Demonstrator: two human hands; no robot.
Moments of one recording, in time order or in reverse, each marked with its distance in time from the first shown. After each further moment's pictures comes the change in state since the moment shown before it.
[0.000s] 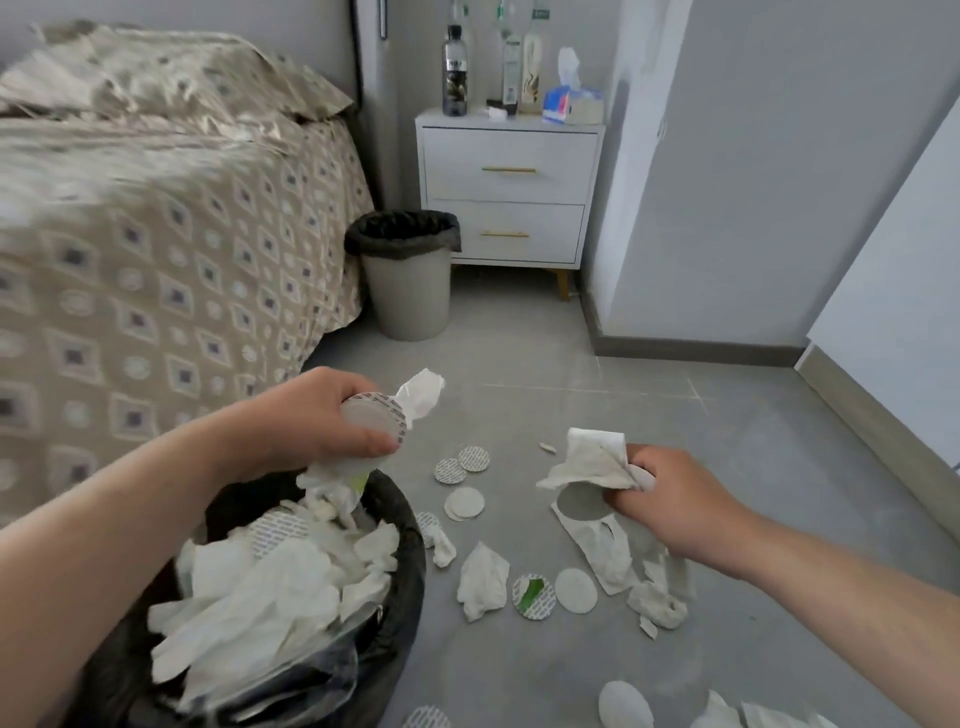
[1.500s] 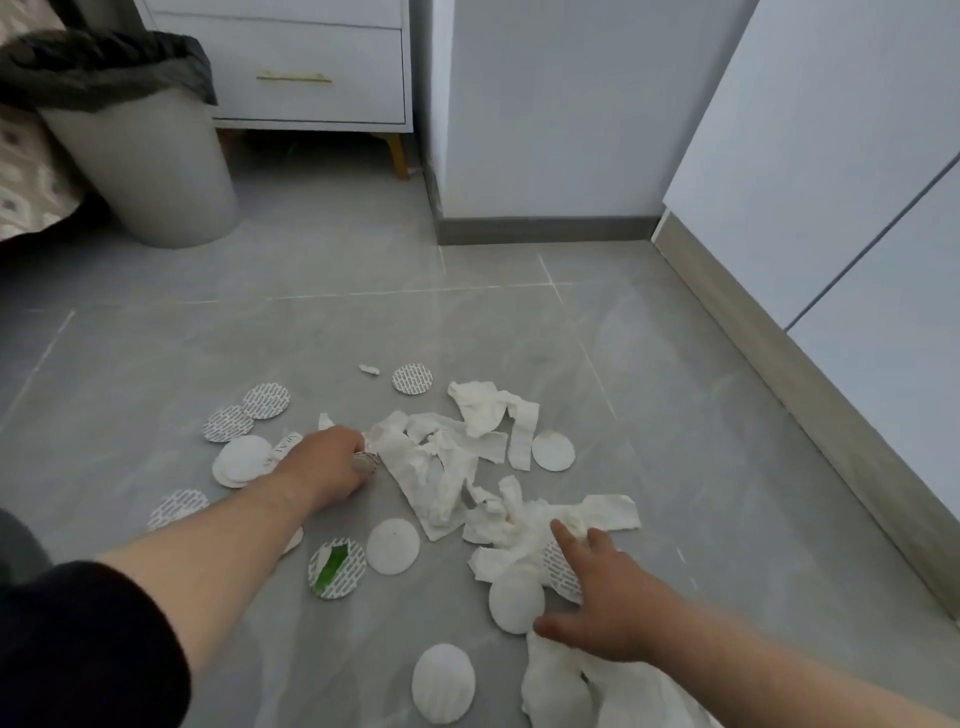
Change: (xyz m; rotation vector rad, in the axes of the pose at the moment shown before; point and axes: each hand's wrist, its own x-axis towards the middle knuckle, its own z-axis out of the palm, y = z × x) left_hand 0.204 -0.043 0.320 0.449 -0.277 -0.081; right_hand -0.041 0.258 0.033 -0.357 -0.444 0.483
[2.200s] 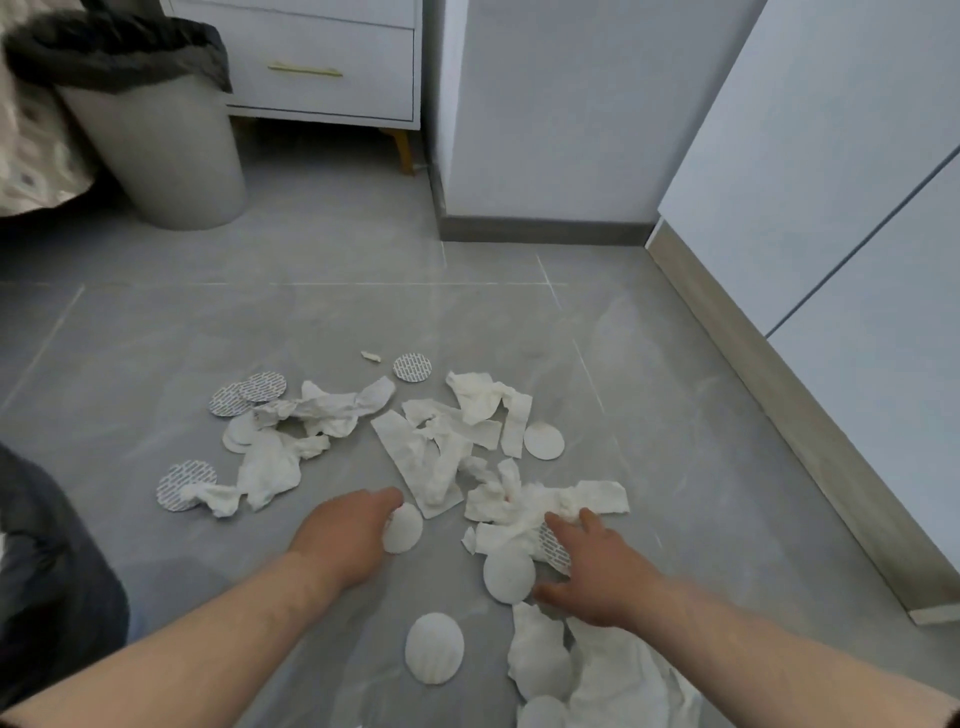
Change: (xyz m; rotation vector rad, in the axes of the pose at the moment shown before) left_hand -0.091 0.028 0.043 0.134 0.020 0.123; right_hand -0.005 -0.003 -0.004 -0.054 0.048 0.022
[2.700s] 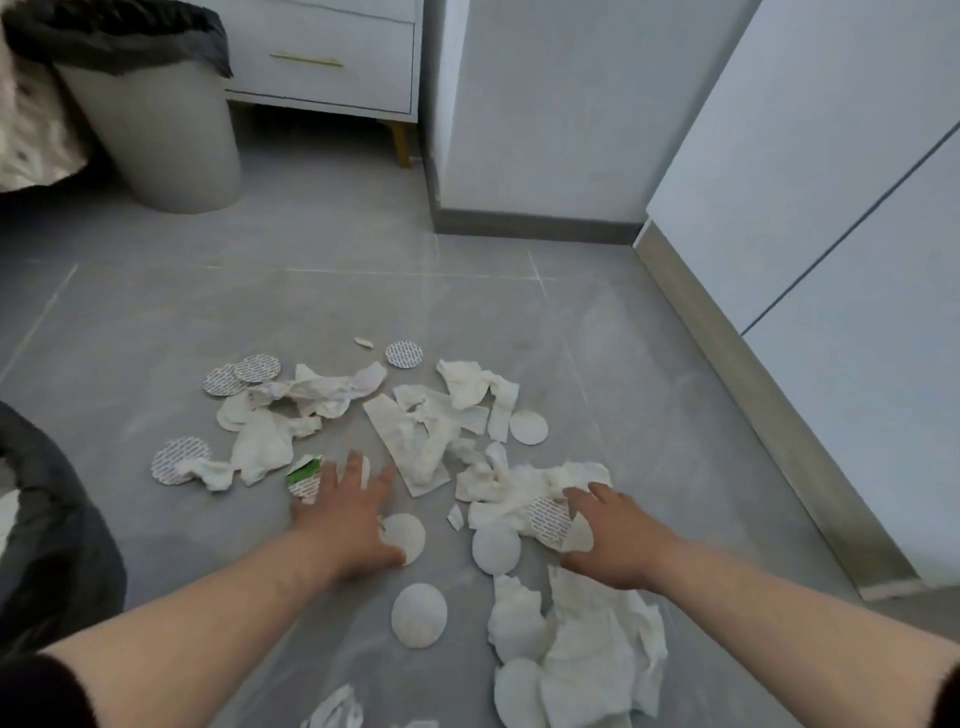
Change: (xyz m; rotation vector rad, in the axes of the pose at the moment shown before) left_hand -0.013 0.015 0.007 -0.031 -0.240 -0.122; right_hand -0.025 0.029 -0.029 -0.116 0.026 -0.020
